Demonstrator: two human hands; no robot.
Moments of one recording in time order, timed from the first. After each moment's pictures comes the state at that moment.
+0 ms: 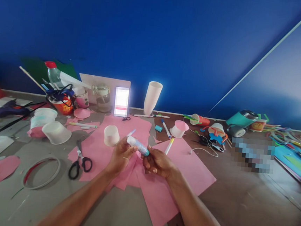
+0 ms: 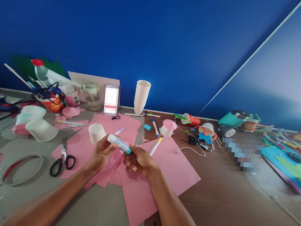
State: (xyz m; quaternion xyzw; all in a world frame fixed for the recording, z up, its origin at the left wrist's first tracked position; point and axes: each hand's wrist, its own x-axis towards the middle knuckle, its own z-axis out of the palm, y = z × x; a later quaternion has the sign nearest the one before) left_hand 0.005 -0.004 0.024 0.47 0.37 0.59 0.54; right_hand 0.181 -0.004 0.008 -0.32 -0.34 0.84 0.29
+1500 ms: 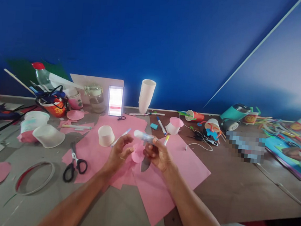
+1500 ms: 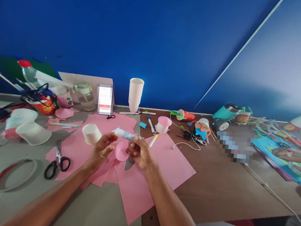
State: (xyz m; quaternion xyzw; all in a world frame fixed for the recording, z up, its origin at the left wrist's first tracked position) left_hand 0.002 0.005 -0.003 0.56 0.41 0.55 0.47; right_hand 0.182 -0.002 0.023 -0.29 -0.25 0.75 0.54
